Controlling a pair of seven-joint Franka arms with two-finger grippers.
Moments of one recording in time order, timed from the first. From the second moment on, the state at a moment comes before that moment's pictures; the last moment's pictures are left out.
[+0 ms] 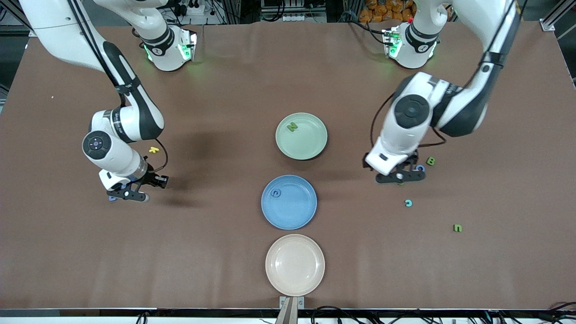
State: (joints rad) left arm -0.07 0.34 -0.39 -1.83 0.30 2.08 -0.58; right arm 0.01 0.43 0.10 -2.06 -0.11 2.51 0.37
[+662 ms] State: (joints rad) left arm 0.16 0.35 -0.39 -2.01 0.21 2.28 -0.22; right arm 0.26 0.53 0.11 -1.83 0.12 2.51 0.54
